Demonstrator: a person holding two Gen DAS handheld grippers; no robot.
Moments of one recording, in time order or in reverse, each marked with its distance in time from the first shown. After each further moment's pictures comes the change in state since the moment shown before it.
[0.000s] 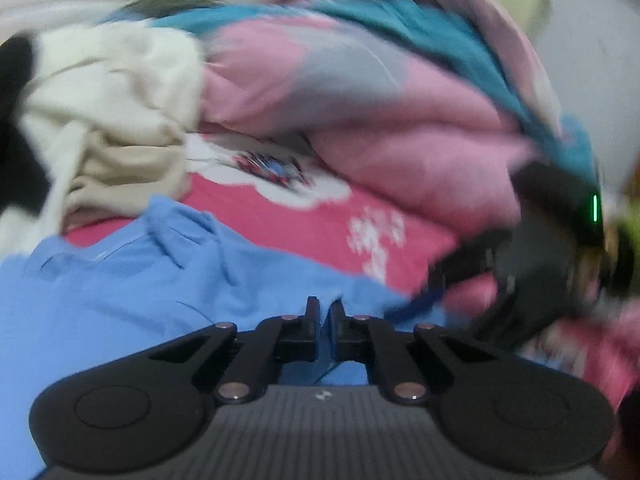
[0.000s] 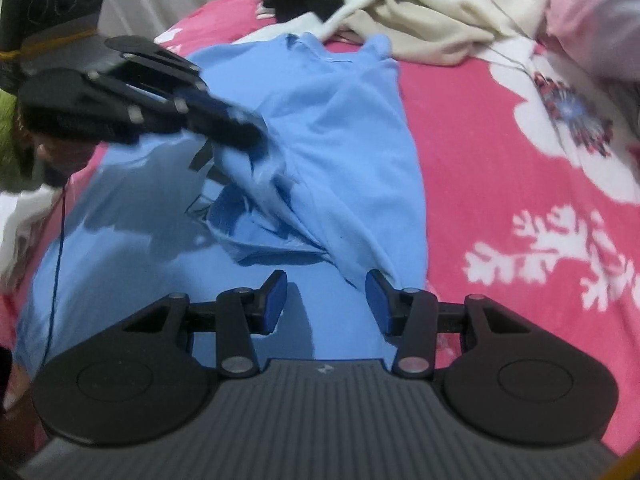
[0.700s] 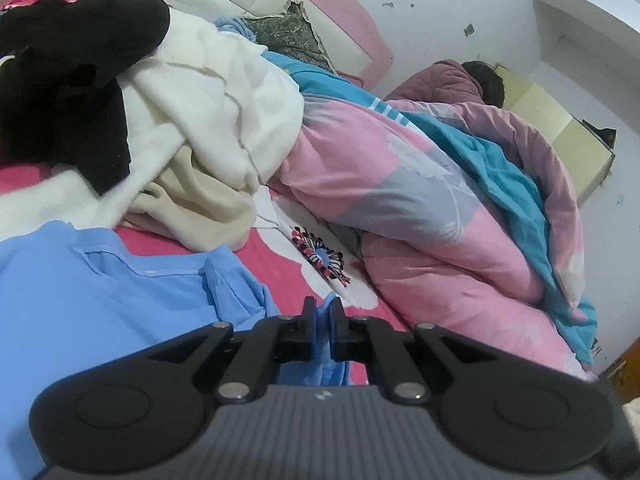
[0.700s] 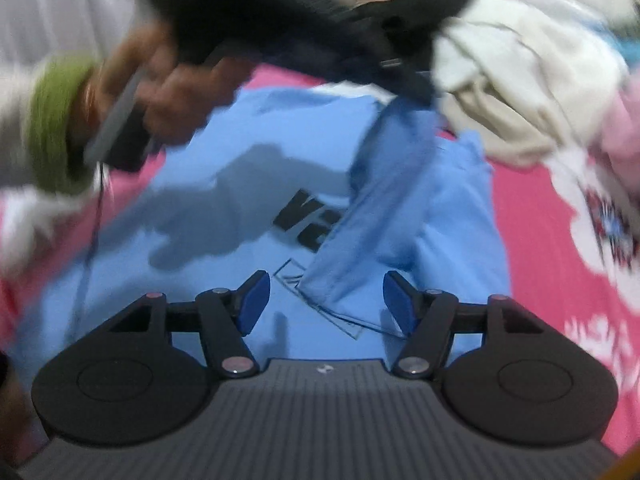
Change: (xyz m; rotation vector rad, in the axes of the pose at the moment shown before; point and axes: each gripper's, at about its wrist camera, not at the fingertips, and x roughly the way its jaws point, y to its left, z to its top) left arm -0.020 0.045 0.022 -0.372 -0.200 0.012; right arm 0.006 0.090 0.023 -0.226 -0.119 -0.050
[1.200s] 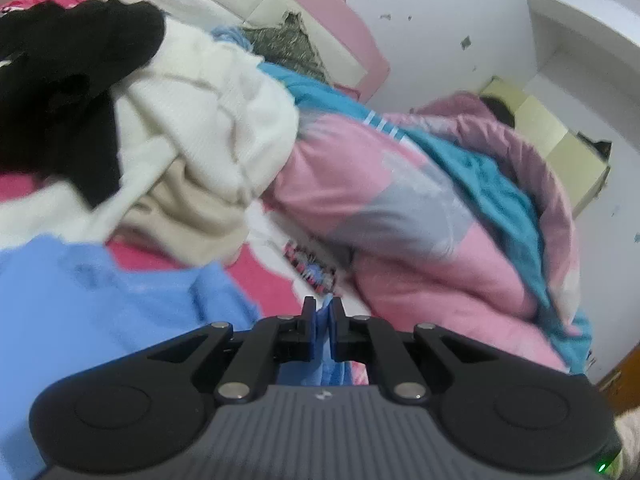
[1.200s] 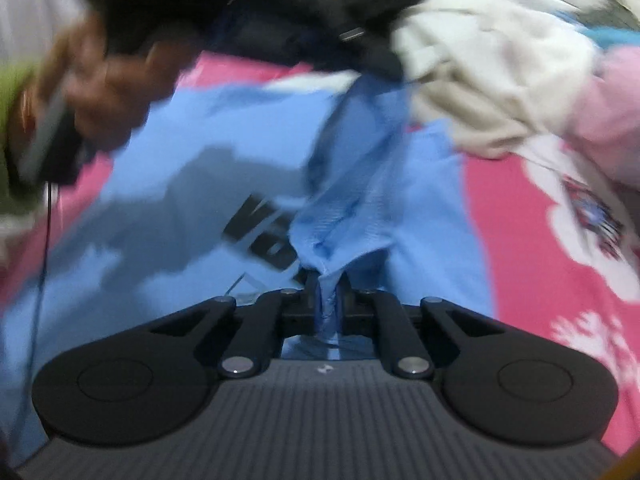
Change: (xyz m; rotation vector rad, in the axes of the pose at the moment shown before) left arm 0.005 -0.008 0.016 0.000 -0.046 -0.034; right arm 0.001 -0.025 0.008 0.146 -0.028 -0.115
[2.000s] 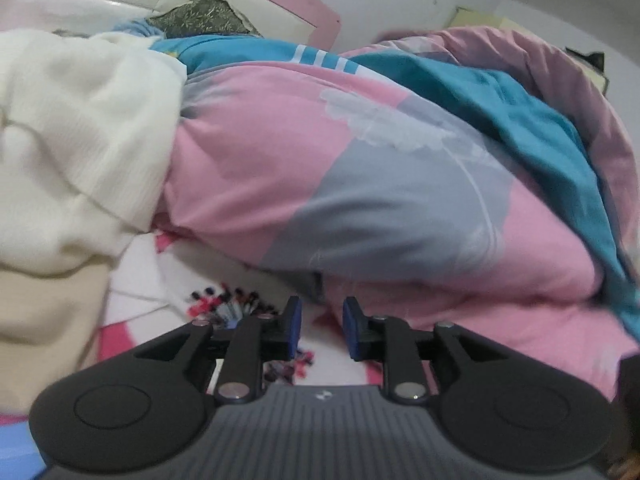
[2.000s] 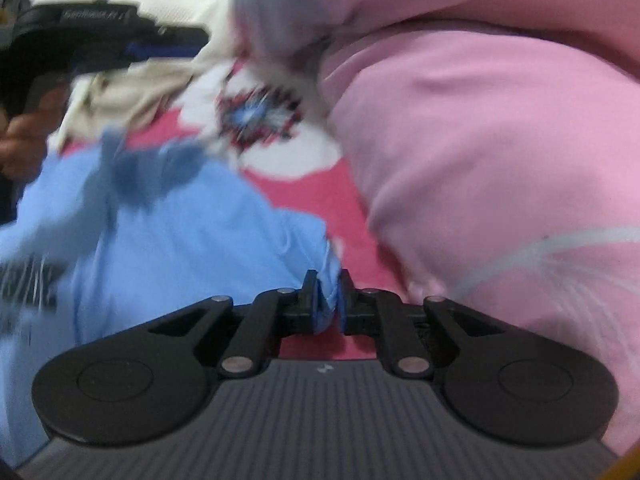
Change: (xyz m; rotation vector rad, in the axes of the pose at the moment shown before) left arm 0.197 -0.068 0.013 0.255 0.087 0.036; right arm -0.057 -0.192 -0.070 0.431 0.107 -0.363
